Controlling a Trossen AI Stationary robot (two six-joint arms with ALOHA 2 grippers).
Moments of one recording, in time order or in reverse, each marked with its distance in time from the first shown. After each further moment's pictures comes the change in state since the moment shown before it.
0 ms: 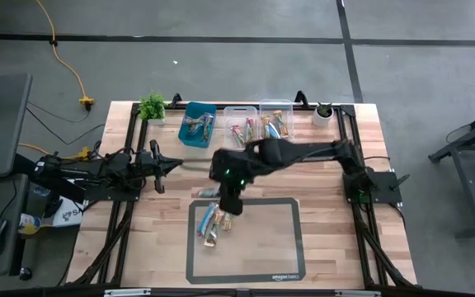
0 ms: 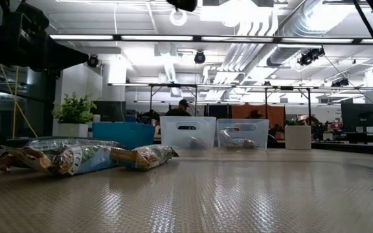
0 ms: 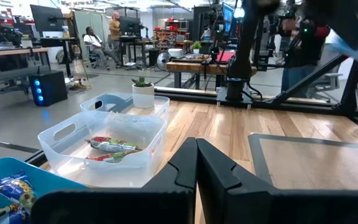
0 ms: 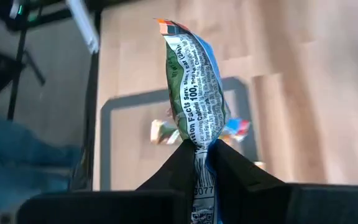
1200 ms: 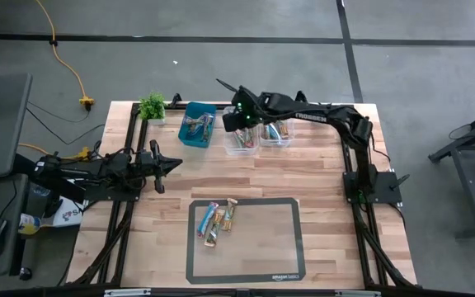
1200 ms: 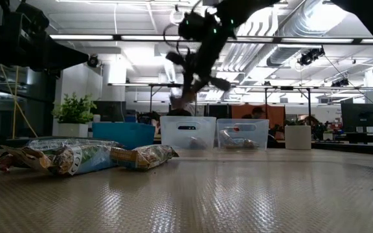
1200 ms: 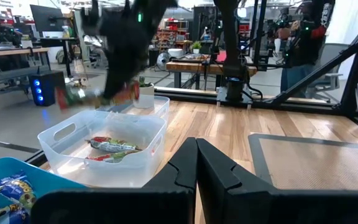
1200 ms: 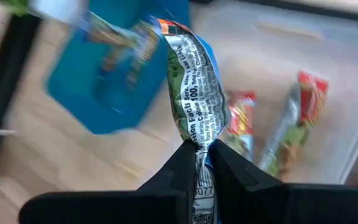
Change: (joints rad) left arm 0.000 0.000 0.000 0.000 0.000 0.000; right arm -0.525 -0.108 -0.536 0.390 0.225 0.511
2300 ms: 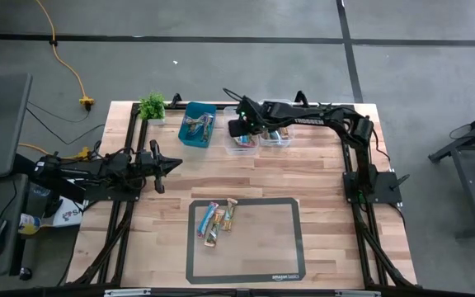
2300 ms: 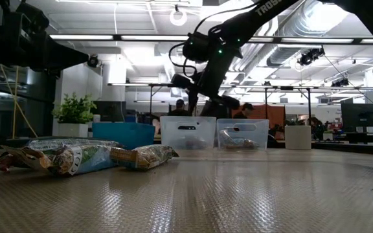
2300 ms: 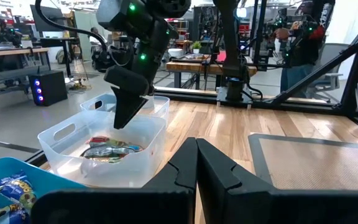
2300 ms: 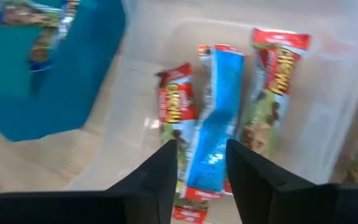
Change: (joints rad) left arm 0.000 0.000 0.000 0.000 0.000 0.000; right arm -0.012 -0.002 -0.224 0.150 0.019 0.083
